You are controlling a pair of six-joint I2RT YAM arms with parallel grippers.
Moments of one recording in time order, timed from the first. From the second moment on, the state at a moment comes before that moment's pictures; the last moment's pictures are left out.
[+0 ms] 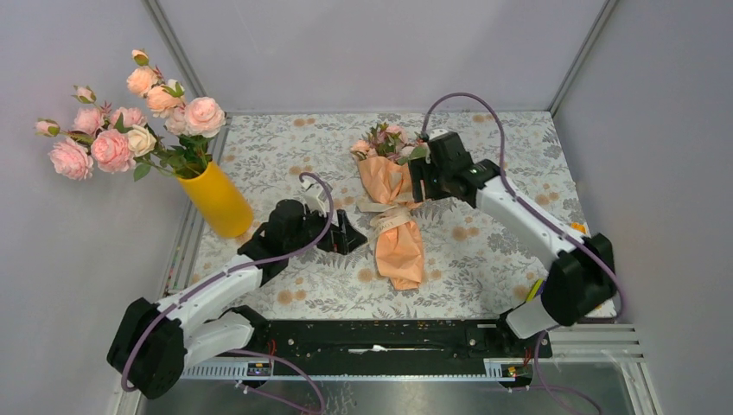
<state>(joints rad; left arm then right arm) -0.56 1.00 0.53 0.05 0.35 -0.49 0.53 1.57 1.31 -0.62 0.10 0.23</state>
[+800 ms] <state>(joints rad) -0.77 1.42 0.47 0.34 0.05 -0.34 0.52 1.08 0.98 -0.58 0.04 0.33</state>
